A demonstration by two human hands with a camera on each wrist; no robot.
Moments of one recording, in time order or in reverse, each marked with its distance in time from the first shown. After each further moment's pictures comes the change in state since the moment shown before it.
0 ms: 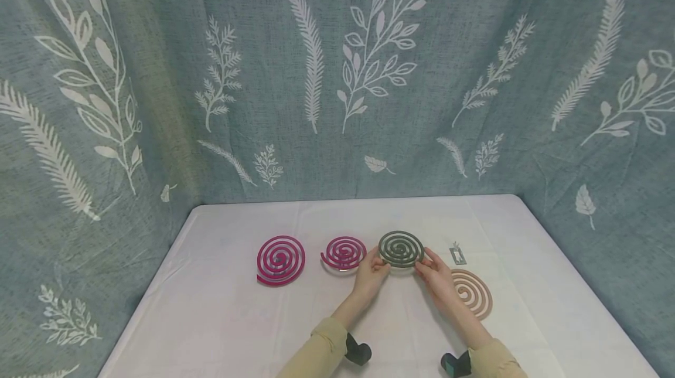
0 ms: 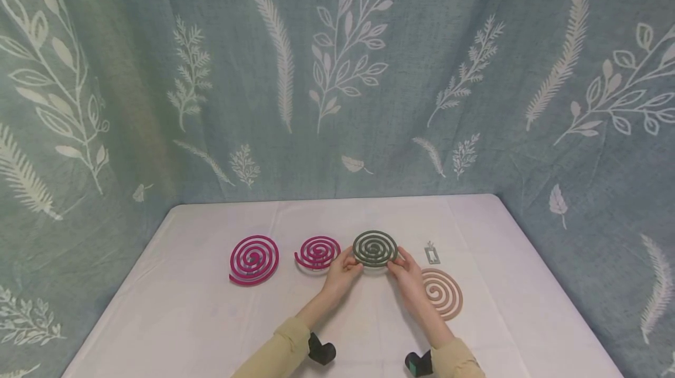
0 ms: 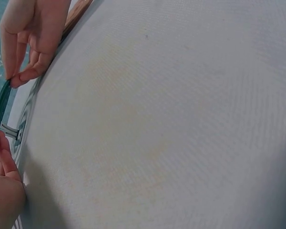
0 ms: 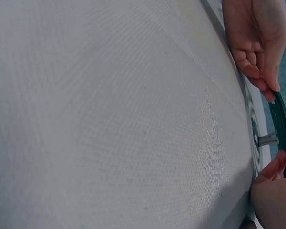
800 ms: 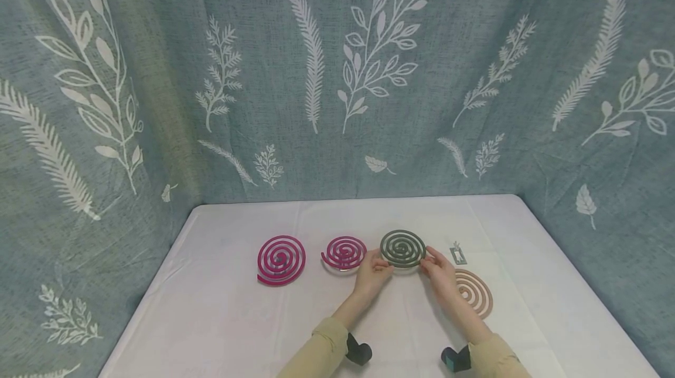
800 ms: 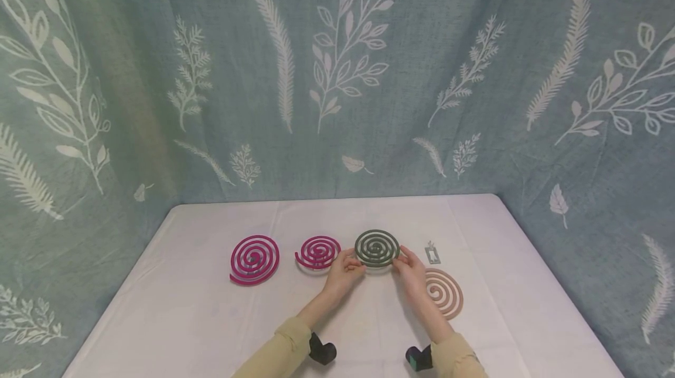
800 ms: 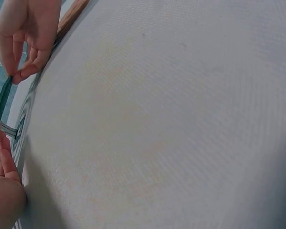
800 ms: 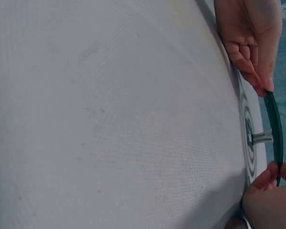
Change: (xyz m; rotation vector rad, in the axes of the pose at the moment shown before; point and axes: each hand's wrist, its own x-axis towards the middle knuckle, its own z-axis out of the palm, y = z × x) left_hand -0.003 0.000 0.000 0.009 -0.003 0.004; right_hand 0.008 -0.005 -0.003 -0.110 0.094 0.039
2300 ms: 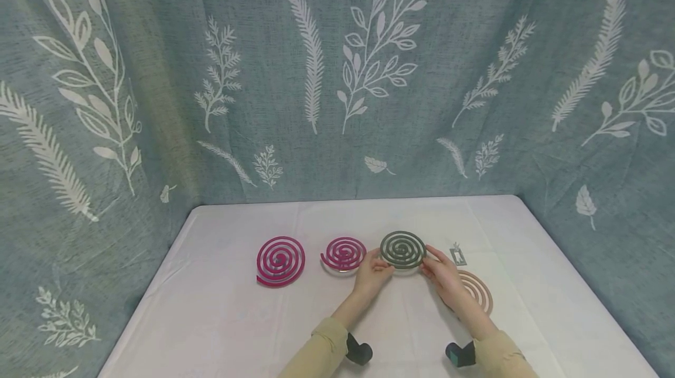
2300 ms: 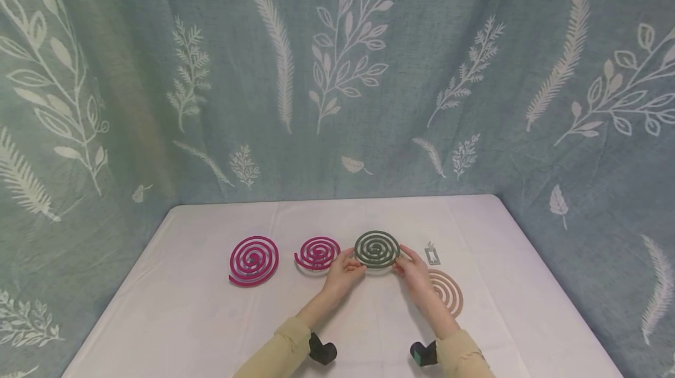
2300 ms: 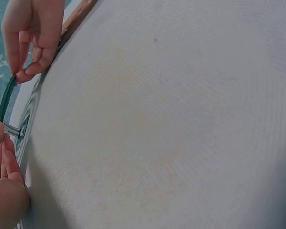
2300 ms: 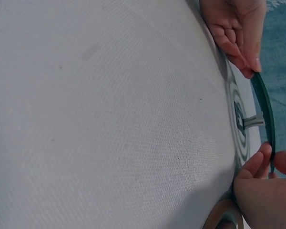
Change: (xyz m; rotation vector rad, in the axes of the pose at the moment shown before) left_hand 0.003 -0.001 0.000 0.012 -0.008 -0.018; right_hand 0.000 -0.010 -0.010 0.065 -0.100 0.093
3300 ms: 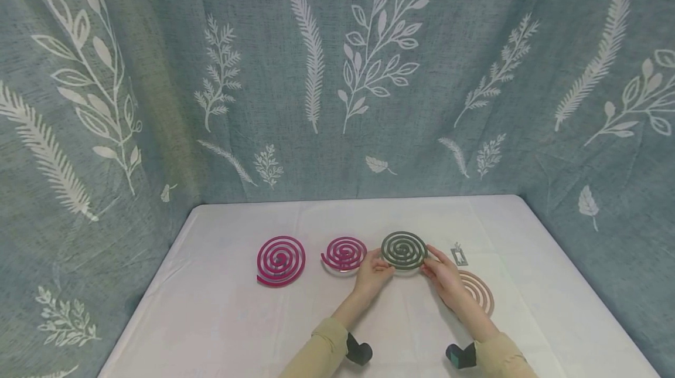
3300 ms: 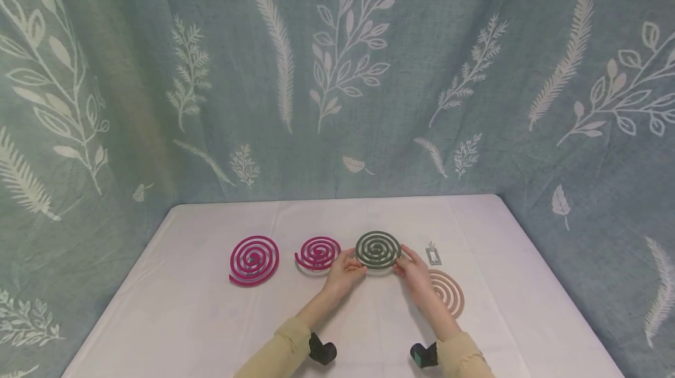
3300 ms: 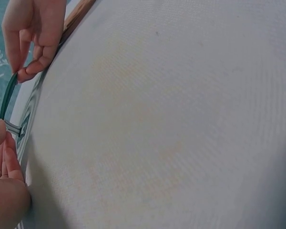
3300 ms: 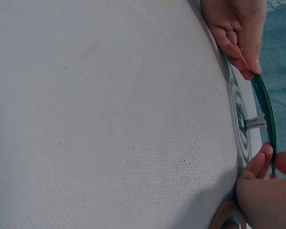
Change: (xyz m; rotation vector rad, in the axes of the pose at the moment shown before) left_hand -0.021 0.038 -0.005 -0.053 -0.013 0.002; right_hand 0.002 0.003 -0.002 0.048 -0.021 0.001
